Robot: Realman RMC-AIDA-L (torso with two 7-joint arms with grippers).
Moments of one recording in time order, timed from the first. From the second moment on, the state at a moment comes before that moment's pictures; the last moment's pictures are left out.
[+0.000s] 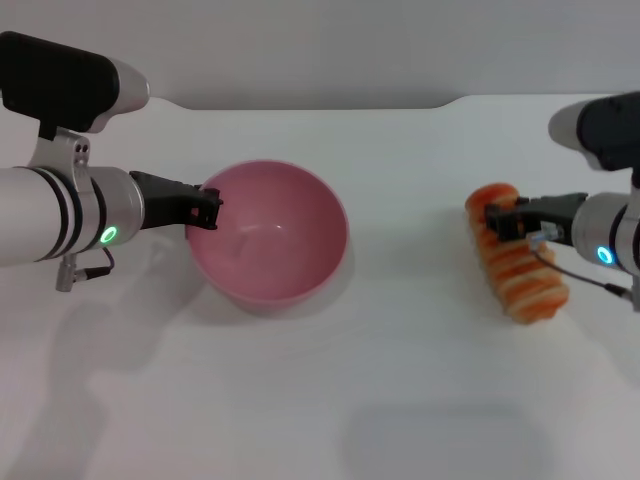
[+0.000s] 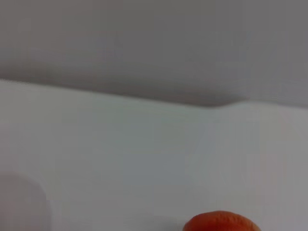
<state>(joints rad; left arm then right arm) -0.29 -2.06 1.71 1.42 -0.53 -0.78 0.24 0.27 2.07 -1.79 -1.32 0.32 0.66 0.05</state>
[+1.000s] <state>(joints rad) -0.33 -2.07 1.82 1.37 -0.56 -0.72 0.19 0.32 2.07 -1.91 -1.68 0.28 0.64 -0.01</state>
